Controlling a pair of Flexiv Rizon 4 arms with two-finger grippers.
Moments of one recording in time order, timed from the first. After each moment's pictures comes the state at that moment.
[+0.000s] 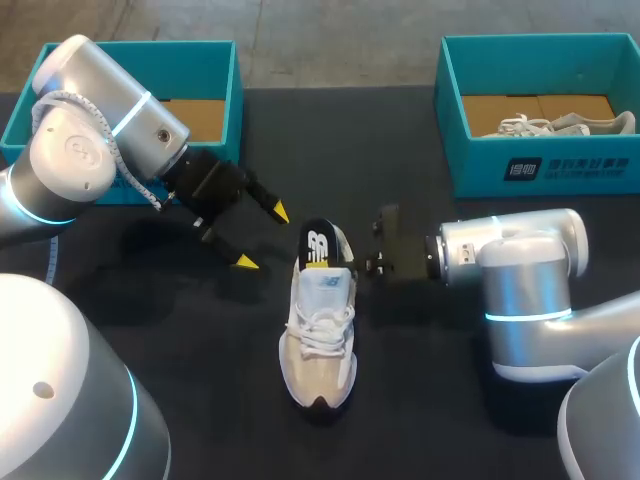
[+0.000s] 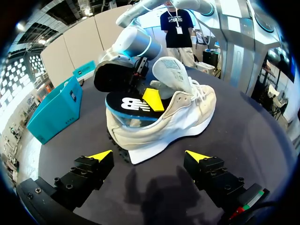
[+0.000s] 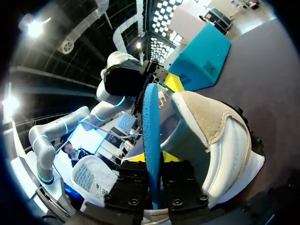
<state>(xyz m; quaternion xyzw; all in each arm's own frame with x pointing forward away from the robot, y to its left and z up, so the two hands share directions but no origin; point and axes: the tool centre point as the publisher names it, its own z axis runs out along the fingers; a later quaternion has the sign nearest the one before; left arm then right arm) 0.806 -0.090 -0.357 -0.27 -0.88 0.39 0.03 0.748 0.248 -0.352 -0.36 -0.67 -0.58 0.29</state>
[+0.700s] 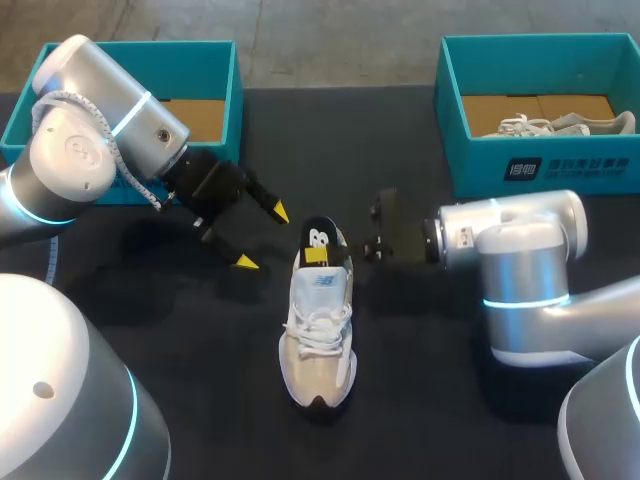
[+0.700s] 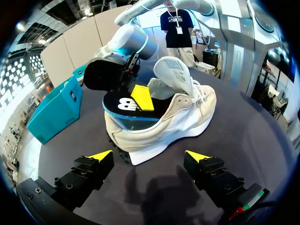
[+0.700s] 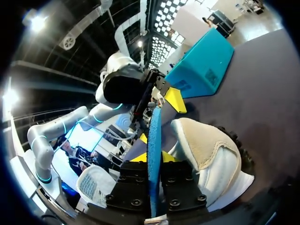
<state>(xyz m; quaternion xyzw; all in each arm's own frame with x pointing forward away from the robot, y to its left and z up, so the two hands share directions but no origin) 0.806 -0.090 -0.357 -0.27 -0.88 0.39 0.03 0.768 0.248 -0.342 -0.35 -0.68 -0.58 0.27</state>
